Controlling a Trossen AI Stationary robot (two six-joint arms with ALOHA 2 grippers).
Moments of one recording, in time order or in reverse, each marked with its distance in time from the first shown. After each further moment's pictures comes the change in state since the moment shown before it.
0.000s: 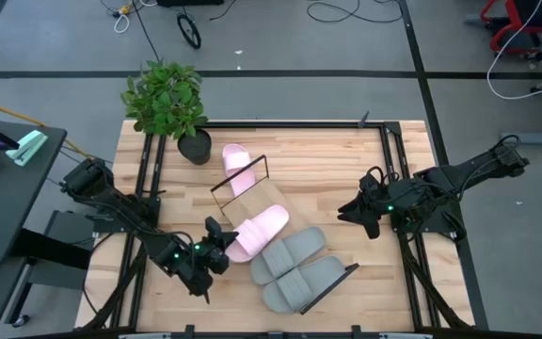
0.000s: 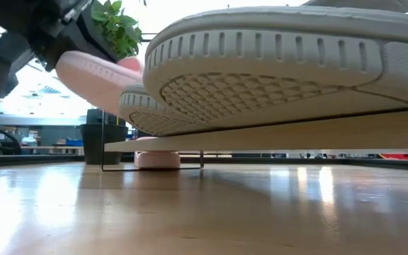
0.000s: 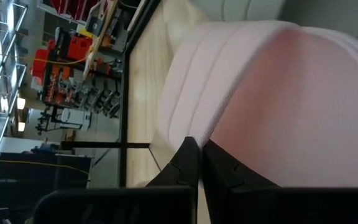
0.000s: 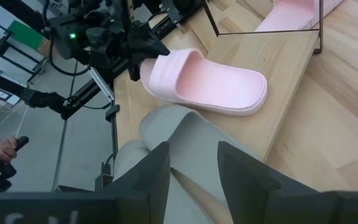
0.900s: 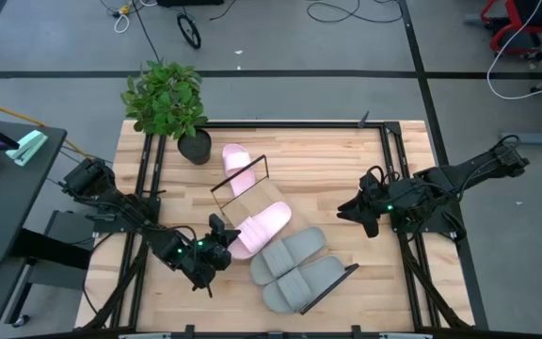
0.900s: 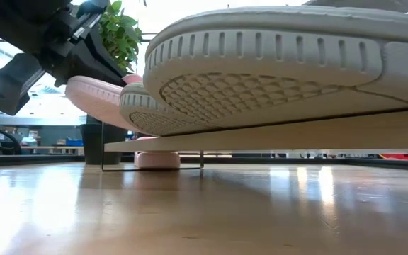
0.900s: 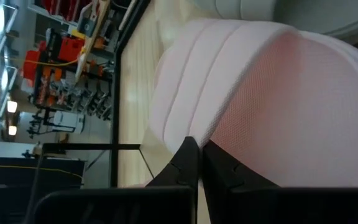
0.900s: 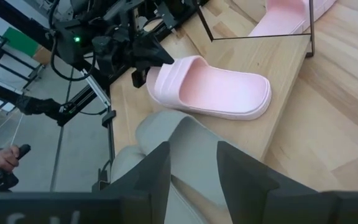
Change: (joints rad) left arm 0.059 0.000 -0.064 0.130 0.058 0.081; right arm 0.000 0.001 0.000 0.000 0.028 0.012
